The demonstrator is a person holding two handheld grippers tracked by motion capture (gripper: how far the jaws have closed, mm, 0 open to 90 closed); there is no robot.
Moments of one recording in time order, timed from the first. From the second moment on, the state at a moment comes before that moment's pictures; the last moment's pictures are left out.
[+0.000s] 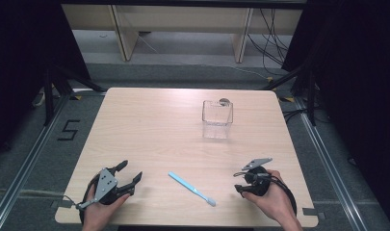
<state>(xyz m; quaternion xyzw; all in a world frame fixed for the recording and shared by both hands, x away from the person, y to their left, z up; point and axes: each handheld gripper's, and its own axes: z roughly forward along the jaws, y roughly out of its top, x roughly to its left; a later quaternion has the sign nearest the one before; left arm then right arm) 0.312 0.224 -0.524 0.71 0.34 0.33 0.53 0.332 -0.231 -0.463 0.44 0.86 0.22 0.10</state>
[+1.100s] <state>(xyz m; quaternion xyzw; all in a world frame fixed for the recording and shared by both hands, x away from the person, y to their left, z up) 0.316 0.225 -0.525 0.70 0.34 0.32 0.54 0.352 -0.143 -0.447 0.29 0.95 0.13 0.05</state>
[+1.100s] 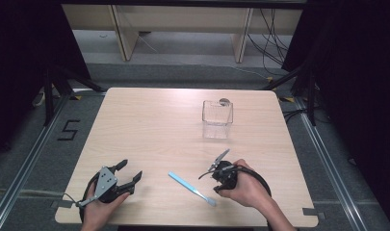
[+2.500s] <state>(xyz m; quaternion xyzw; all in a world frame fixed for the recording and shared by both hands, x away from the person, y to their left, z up) 0.316 0.225 -0.525 0.70 0.34 0.32 0.54 0.376 -0.057 -0.477 0.25 0.97 0.05 0.01</state>
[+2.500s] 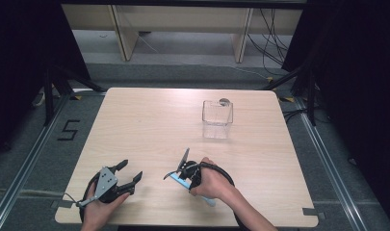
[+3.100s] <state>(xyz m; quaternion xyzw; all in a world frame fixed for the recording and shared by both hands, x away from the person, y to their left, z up) 0.316 0.225 -0.525 0.71 0.34 0.32 0.54 0.375 -0.044 -0.478 0.25 0.97 0.02 0.02</state>
